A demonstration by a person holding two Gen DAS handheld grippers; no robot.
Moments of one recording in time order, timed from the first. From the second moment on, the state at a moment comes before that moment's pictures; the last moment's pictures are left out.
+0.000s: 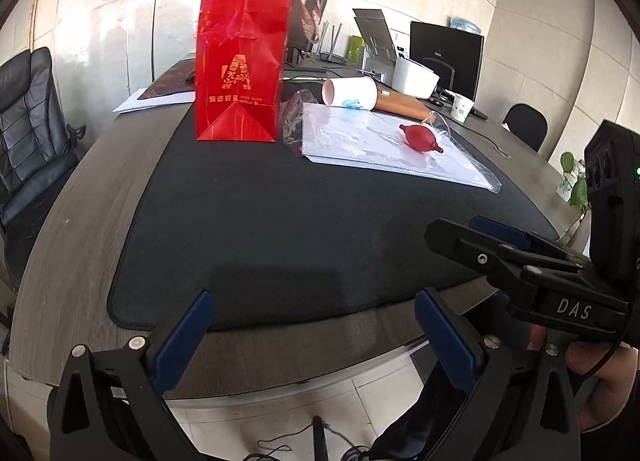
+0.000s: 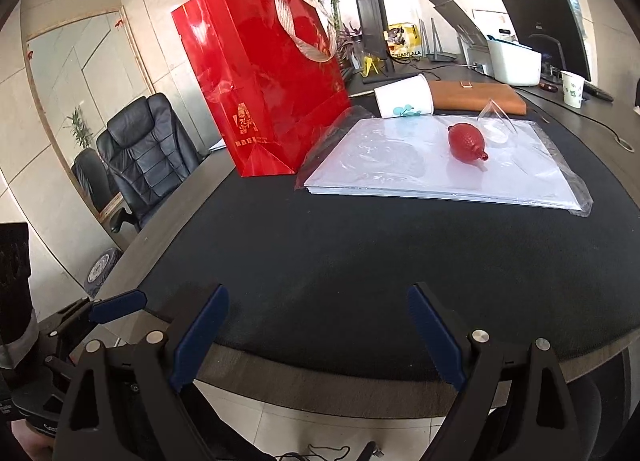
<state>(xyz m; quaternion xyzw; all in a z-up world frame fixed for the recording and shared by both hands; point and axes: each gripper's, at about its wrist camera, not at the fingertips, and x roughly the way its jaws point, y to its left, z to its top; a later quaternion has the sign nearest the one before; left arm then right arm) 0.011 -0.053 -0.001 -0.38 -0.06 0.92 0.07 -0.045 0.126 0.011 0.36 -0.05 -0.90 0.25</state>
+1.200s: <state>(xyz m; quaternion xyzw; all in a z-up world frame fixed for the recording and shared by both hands) -0.037 0.012 0.010 -0.39 -0.02 0.91 0.12 -0.088 0.207 0.021 0.33 -0.10 -0.92 0.19</state>
